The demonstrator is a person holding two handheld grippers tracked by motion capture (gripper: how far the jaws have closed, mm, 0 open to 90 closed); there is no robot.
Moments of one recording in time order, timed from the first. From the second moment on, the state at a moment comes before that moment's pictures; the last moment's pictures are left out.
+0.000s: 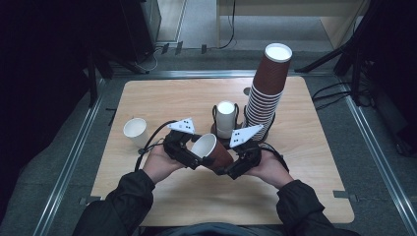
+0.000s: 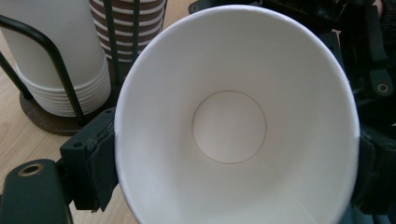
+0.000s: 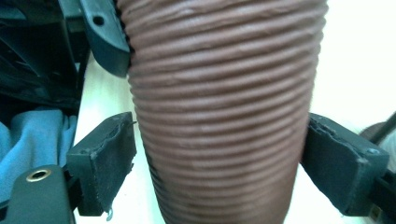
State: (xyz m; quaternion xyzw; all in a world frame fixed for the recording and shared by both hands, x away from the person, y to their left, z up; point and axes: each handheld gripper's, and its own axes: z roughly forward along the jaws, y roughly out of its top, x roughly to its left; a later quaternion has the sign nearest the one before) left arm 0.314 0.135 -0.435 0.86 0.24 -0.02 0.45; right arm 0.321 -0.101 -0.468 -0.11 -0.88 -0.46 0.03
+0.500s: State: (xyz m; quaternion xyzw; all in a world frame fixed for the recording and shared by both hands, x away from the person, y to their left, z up) left arm 0.318 0.154 -0.429 0.87 0.24 0.00 0.43; right arm 0.316 -0.118 -0.463 -0.14 -0.88 -0.45 0.01
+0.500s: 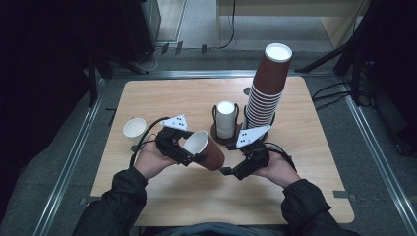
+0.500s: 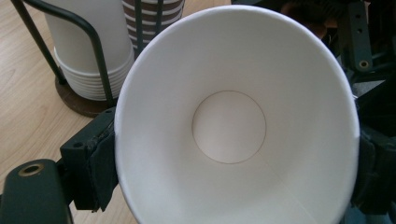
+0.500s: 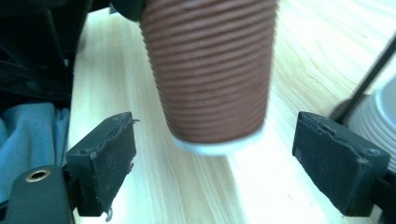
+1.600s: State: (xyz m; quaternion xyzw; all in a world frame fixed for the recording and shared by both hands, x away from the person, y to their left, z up) left arm 0.317 0.192 -0.427 0.90 0.24 0.00 0.35; right arm 0.317 -0.152 -0.467 -0.21 -0.88 -0.42 -0.03
